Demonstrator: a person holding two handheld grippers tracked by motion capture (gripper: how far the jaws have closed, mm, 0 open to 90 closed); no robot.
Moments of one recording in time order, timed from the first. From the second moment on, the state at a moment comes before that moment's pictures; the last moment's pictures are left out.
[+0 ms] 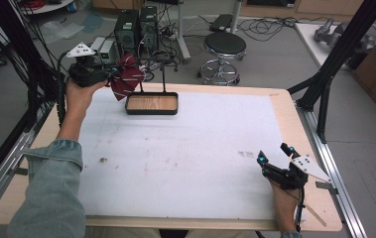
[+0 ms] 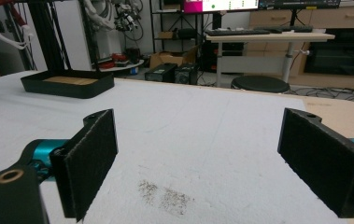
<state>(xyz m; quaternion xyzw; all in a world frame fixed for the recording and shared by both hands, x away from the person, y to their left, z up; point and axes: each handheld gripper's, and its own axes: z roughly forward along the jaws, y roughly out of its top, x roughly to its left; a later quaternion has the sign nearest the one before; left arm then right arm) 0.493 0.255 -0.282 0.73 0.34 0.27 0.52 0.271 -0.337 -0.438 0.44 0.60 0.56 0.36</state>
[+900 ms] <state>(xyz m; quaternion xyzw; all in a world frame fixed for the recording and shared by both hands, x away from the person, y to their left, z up) 0.512 0.287 -0.309 0.72 0.40 0.26 0.50 0.271 -0.336 -0.438 0.44 0.61 0.56 0.36</state>
